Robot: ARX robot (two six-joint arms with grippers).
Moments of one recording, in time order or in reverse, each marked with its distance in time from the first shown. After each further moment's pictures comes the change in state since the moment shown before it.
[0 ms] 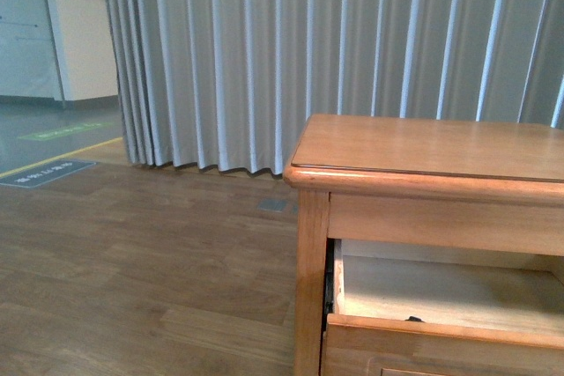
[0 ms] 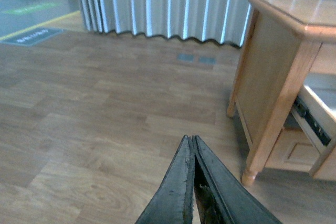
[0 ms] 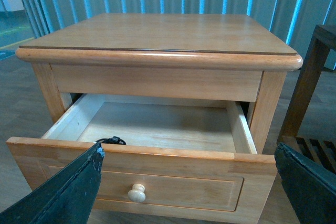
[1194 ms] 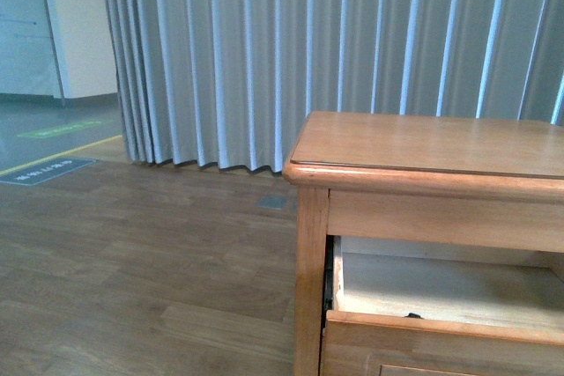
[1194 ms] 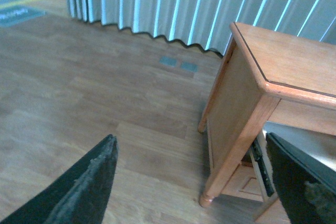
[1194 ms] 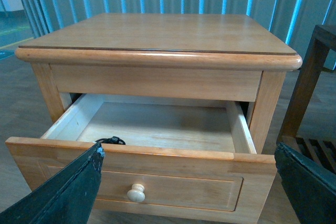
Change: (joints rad) left arm -0.333 0.564 0.374 0.169 -0.324 -0.172; right arm 0.000 0.000 0.000 0.000 0.000 0.000
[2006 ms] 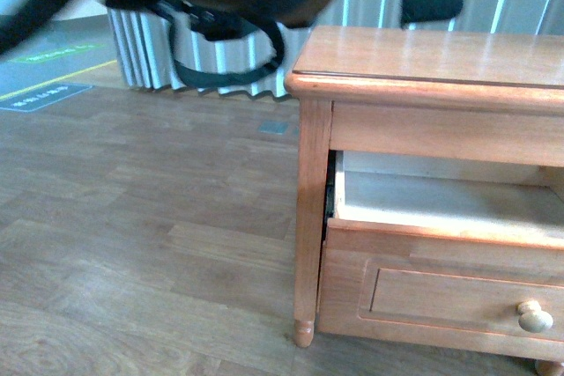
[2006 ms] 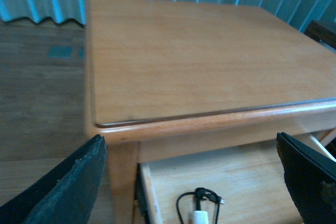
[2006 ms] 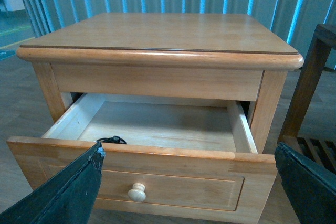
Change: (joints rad) left arm -0.263 1.044 0.700 0.275 0.123 0.029; right arm 0.000 0.000 0.000 0.000 -0.002 0.000
